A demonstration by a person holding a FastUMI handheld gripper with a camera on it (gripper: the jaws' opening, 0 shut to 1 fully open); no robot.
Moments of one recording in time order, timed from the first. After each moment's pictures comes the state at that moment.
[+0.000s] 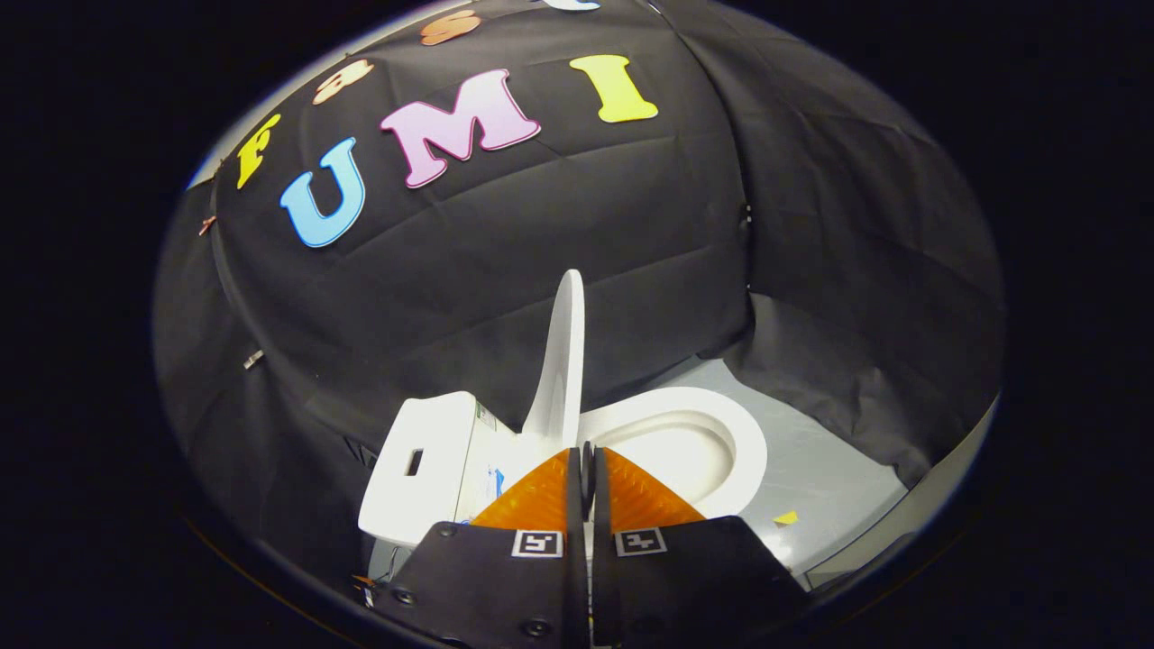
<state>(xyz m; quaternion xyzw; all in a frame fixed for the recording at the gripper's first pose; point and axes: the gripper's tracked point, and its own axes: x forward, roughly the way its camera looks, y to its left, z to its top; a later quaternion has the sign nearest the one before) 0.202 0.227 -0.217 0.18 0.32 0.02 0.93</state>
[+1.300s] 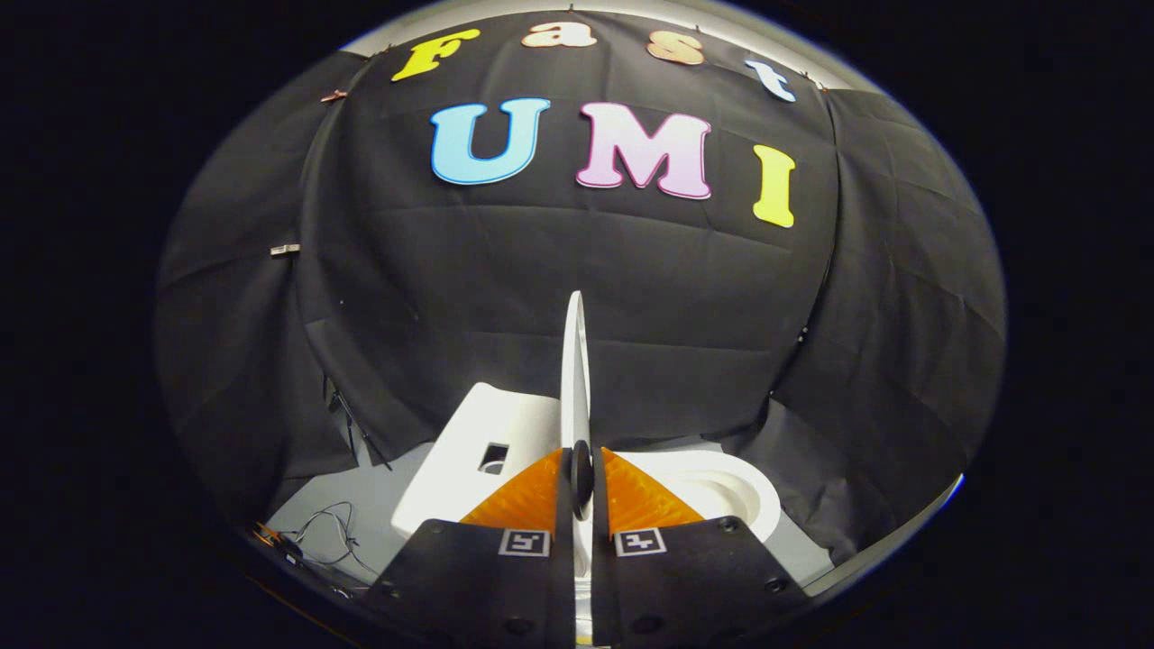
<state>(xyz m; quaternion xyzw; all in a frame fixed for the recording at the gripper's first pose) 0.173 0.463 -0.165 -0.02 0.23 0.06 0.97</state>
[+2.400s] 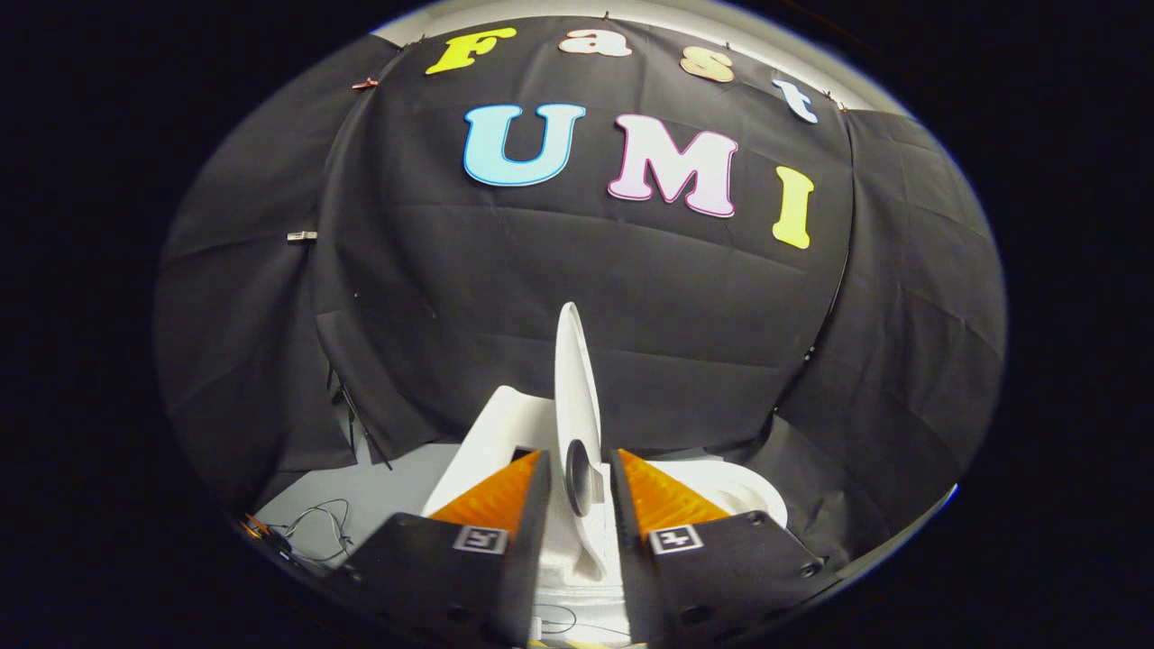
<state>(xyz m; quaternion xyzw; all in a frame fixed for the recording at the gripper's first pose) 0.164 0.504 -0.161 -0.04 0.21 0.07 0.97</state>
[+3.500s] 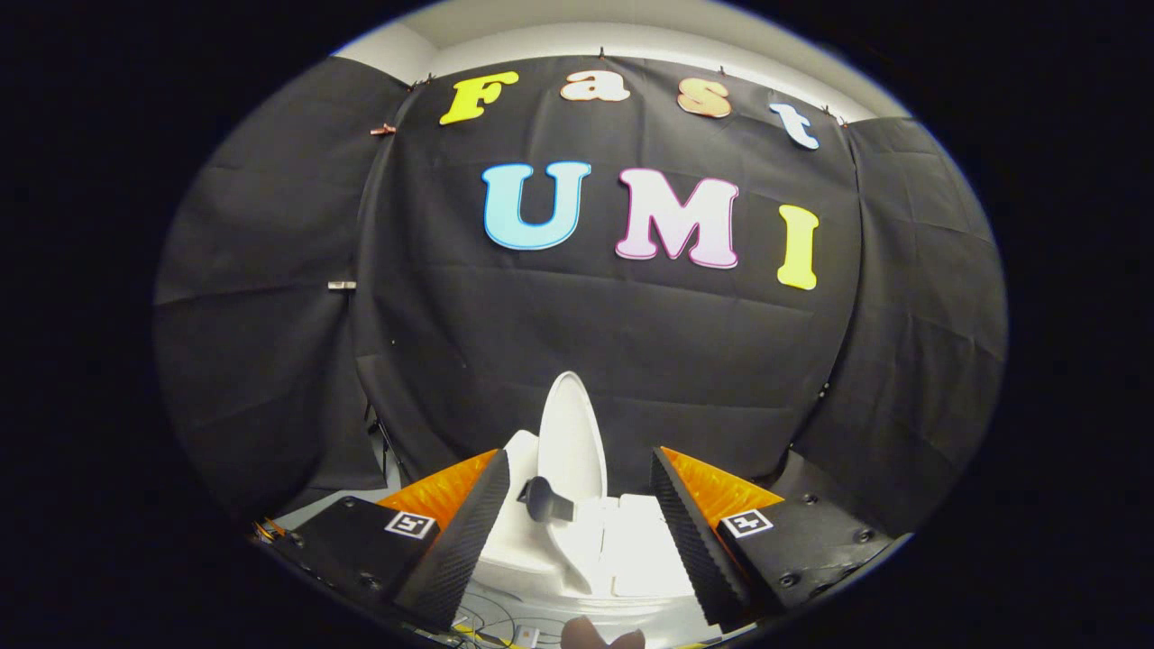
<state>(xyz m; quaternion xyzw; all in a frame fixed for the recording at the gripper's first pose) 0.131 0.456 -0.063 -0.01 0.14 0.12 0.98</state>
